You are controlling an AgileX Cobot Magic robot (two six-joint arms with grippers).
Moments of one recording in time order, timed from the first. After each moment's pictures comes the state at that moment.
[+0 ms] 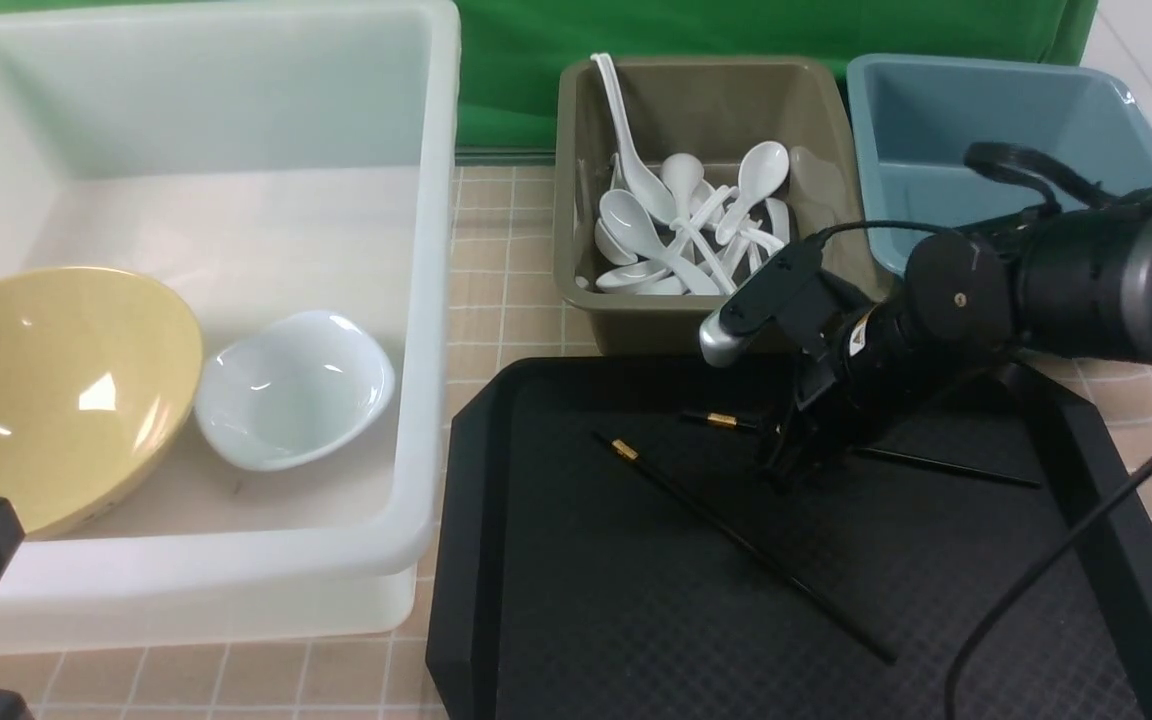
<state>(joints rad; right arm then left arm) 0.42 1.91 -1.19 0.10 0.51 -0.45 -0.26 0.19 -0.30 0.18 0.39 -0.22</state>
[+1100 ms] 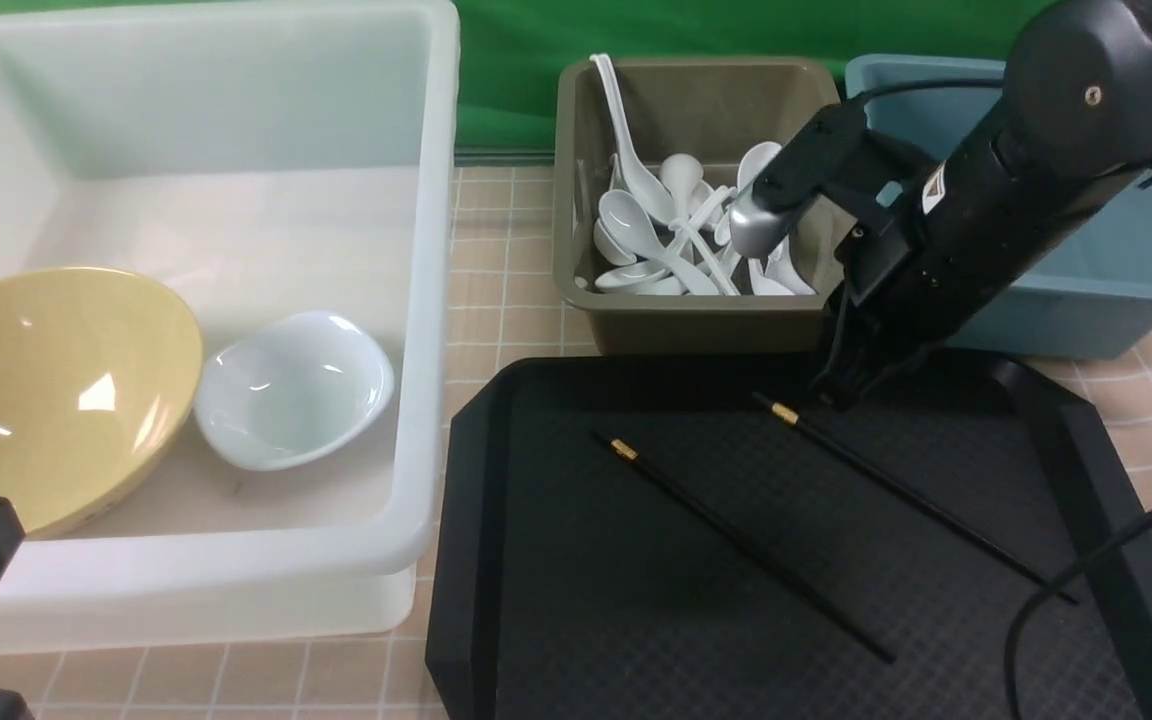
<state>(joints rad) 0.40 1.72 -1.37 0.10 0.92 -0.48 -0.26 0.19 -0.30 0.18 0.39 -0.22</state>
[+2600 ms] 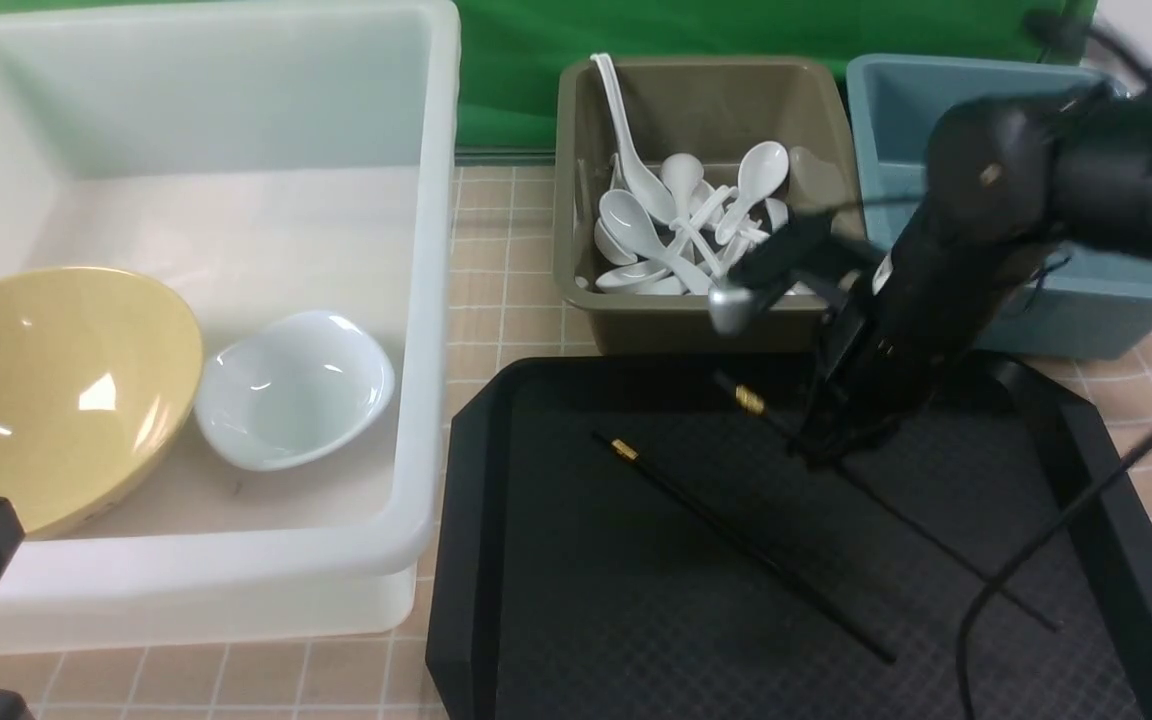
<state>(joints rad) 0.40 1.80 -1.34 0.17 0.96 -0.48 -0.26 0.19 -0.30 0.18 0.39 -0.22</state>
